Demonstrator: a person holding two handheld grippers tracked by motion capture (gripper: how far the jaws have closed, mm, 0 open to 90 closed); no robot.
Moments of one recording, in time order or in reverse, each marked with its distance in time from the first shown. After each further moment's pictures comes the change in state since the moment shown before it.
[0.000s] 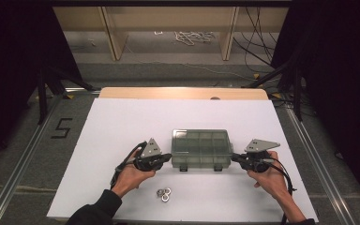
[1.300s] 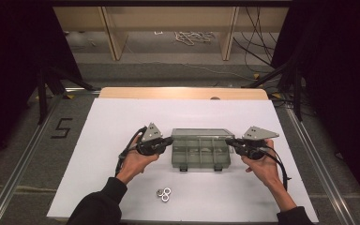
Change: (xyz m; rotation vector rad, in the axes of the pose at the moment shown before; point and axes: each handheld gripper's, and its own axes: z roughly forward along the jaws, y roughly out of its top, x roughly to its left) left arm 0.023 0.032 0.010 -0.106 0.053 -0.043; right arm -0.012 0.031 0.012 -0.159 -0.039 -0.018
